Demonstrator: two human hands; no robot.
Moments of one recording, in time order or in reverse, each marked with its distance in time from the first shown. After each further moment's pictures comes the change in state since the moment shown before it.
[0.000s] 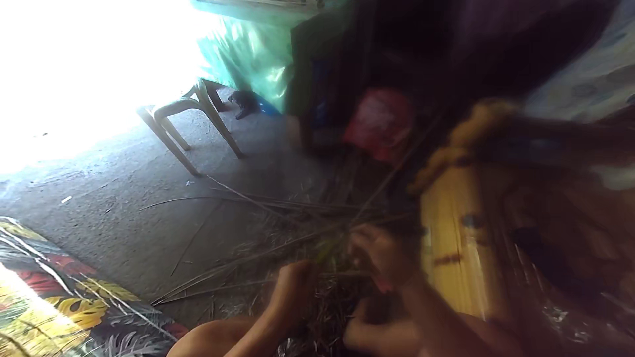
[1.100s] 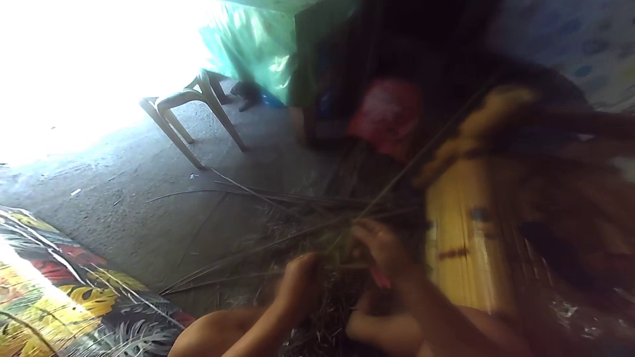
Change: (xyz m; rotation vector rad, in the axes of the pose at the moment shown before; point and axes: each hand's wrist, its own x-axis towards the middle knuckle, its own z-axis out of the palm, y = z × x) left_hand -0.001 -0.003 0.010 0.253 0.107 0.209; right_hand 0.006 0.007 0.007 0.138 0.068 0.027
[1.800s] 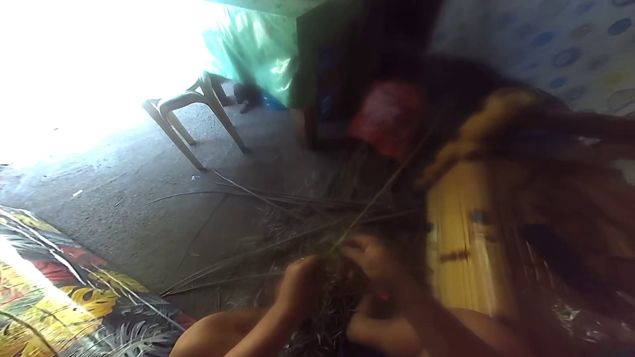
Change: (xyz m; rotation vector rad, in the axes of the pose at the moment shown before) left_hand 0.000 -0.003 0.002 0.038 0.041 0.058; right_hand -0.013 0.003 0.011 -0.223 -0.140 0.146
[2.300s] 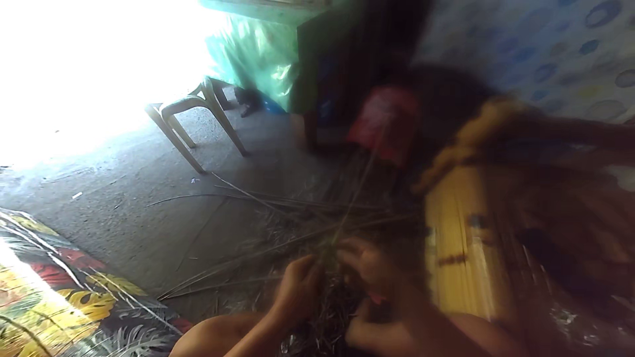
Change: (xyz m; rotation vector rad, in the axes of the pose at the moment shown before) left_hand 0.004 0.005 -0.007 -0.572 -0.130 -0.263; right_hand 0.000 0.005 0.001 0.075 -0.106 -0.066
